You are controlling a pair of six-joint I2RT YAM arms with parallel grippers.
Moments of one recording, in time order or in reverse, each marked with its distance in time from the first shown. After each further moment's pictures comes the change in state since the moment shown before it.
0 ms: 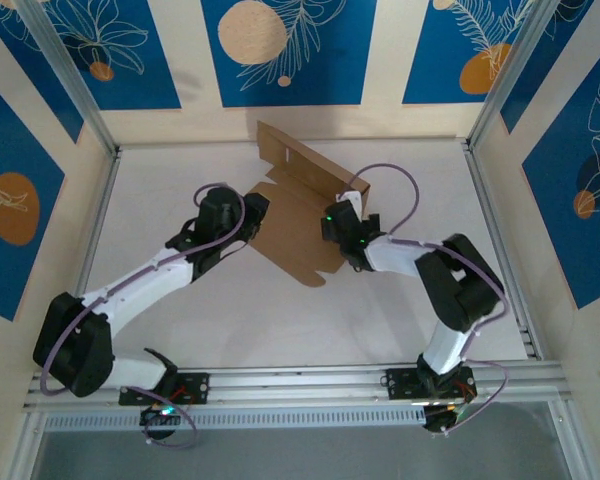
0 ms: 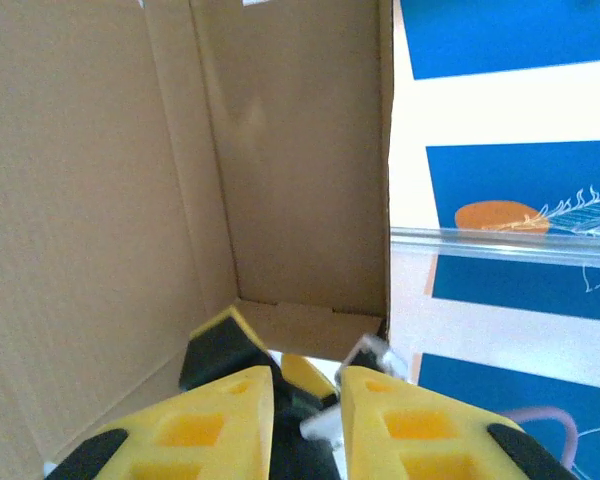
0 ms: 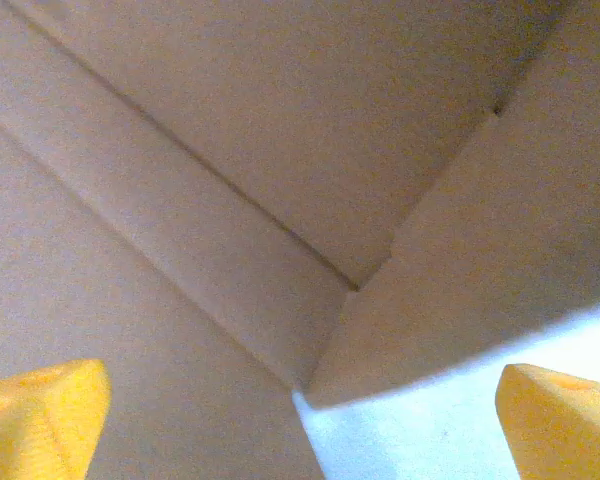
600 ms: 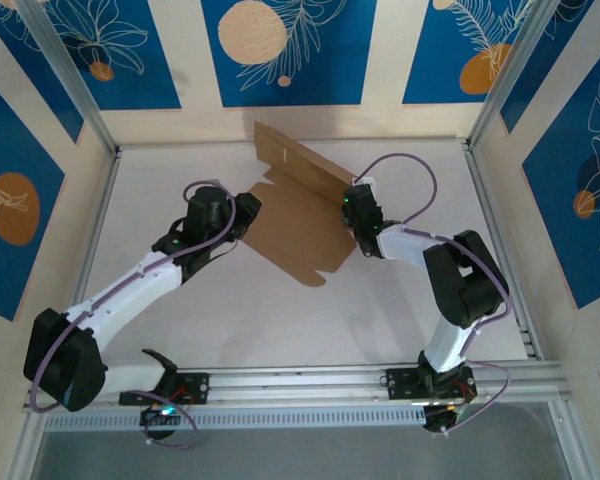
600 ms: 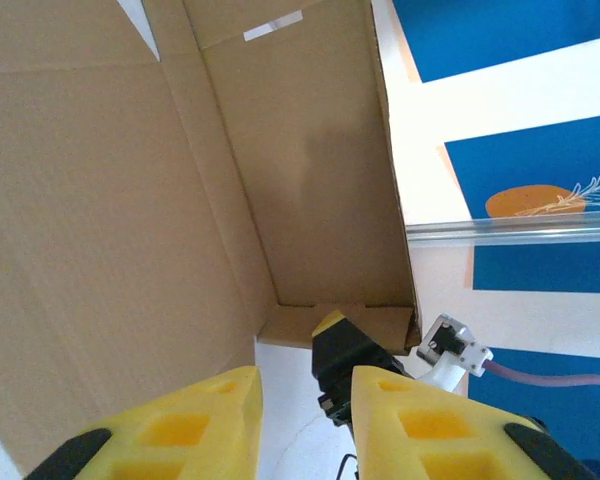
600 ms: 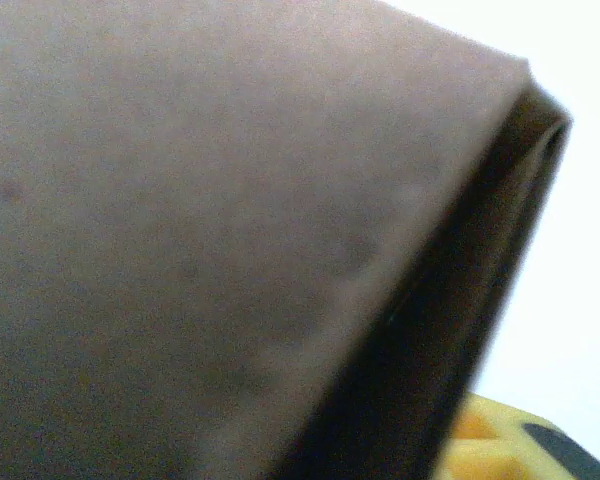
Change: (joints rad) left arm 0.032 -0.076 0.014 -0.114 -0.003 0.139; right arm -0.110 0.047 0.093 0.031 -0.097 -0.011
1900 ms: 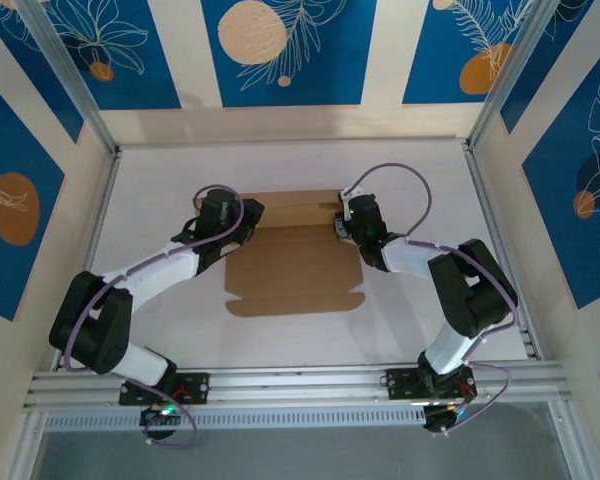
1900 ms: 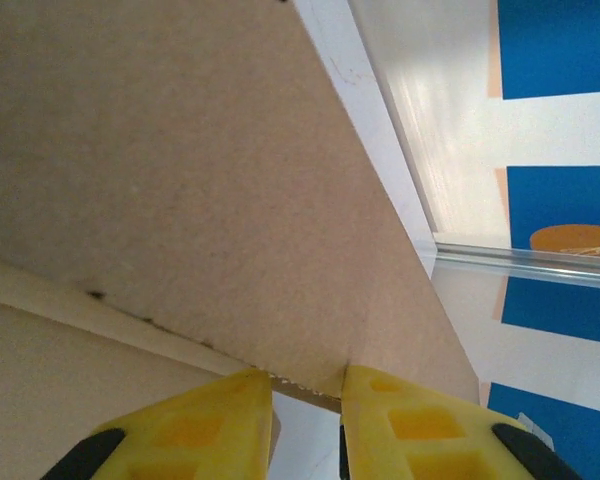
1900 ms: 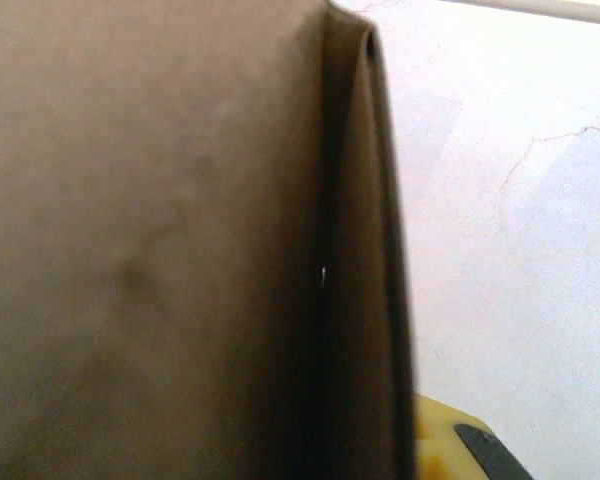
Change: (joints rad) left arm 0.052 0.210 -0.068 0.229 0.072 -0.114; right arm 0.017 -0.076 -0.140 0.157 -0.274 -0.170
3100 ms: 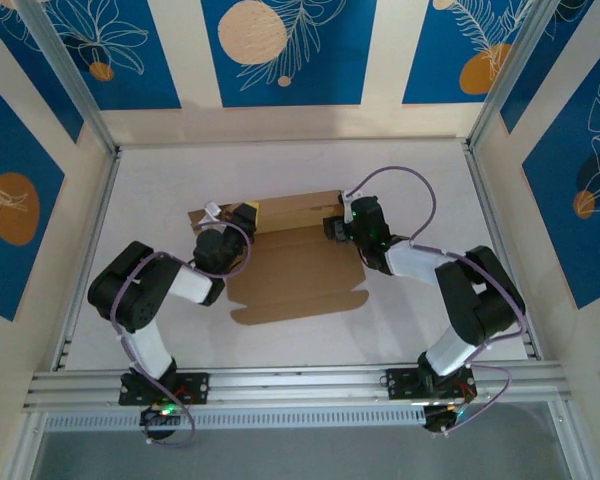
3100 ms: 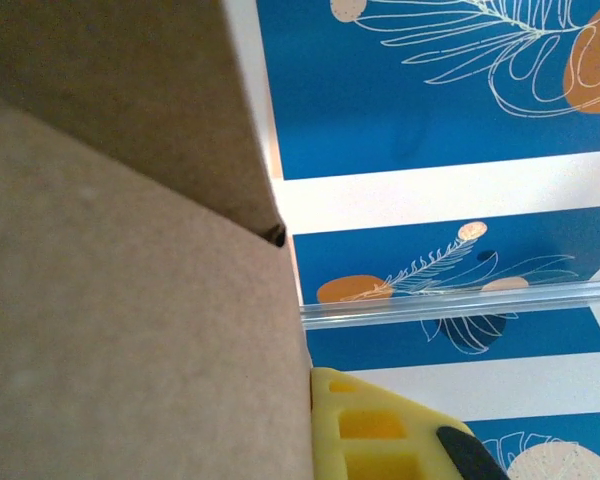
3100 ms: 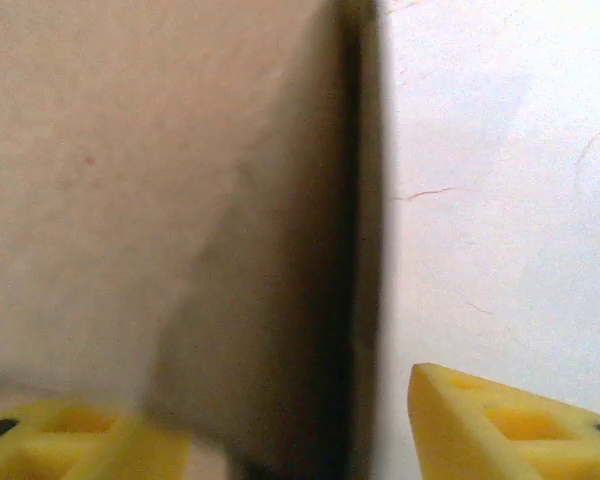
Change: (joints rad) left arm -0.003 0.295 -0.337 1.180 -0.105 -0.127; right arm -0.007 -0.077 -0.038 -0.029 -0.106 0.087
